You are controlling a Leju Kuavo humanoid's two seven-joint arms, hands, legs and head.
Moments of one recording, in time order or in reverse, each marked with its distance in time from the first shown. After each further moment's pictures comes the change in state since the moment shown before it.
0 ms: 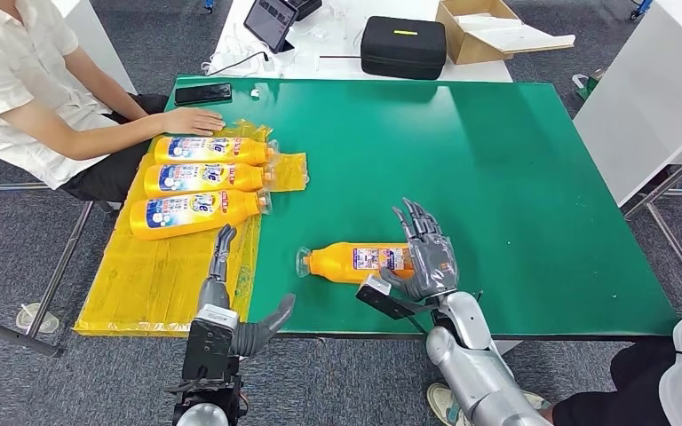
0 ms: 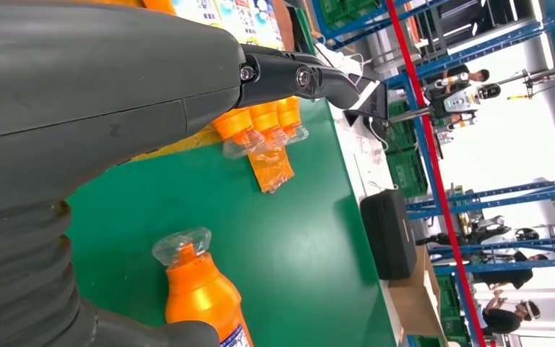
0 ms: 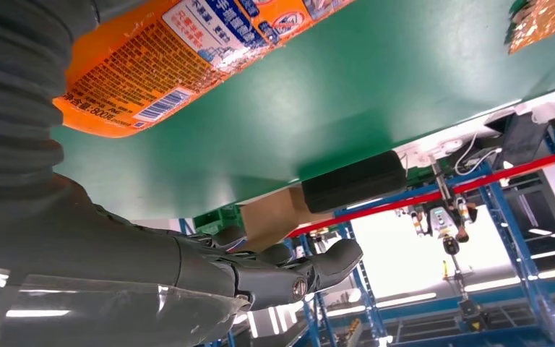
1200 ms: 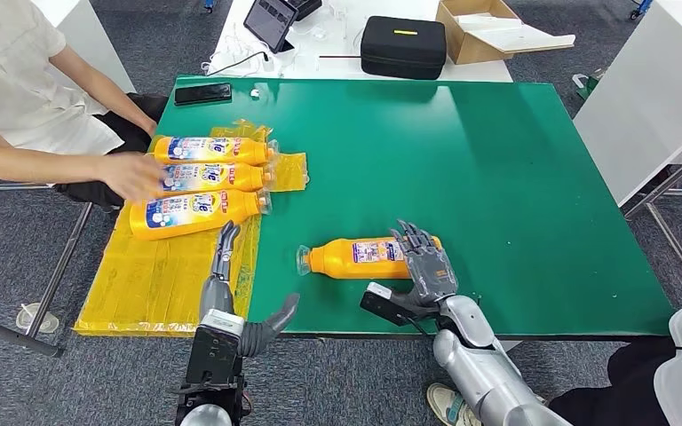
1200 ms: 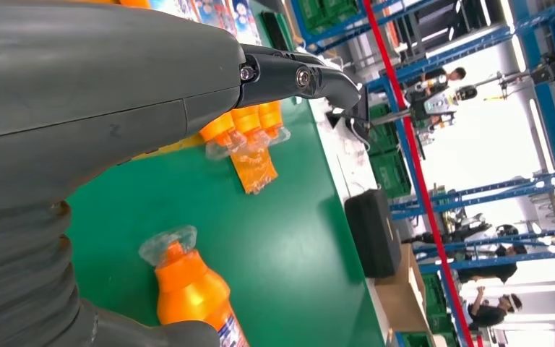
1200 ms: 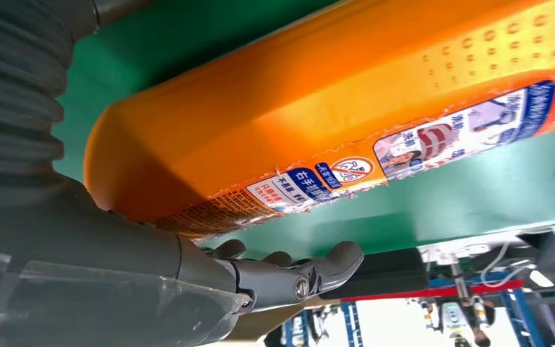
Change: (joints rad) left arm -0.008 0.000 -0.023 -0.008 -0.024 0.008 -0.013; right arm -0.051 -0.046 0.061 0.147 -0.010 0.138 0.063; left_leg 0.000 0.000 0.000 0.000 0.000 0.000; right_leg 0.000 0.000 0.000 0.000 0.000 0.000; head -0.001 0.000
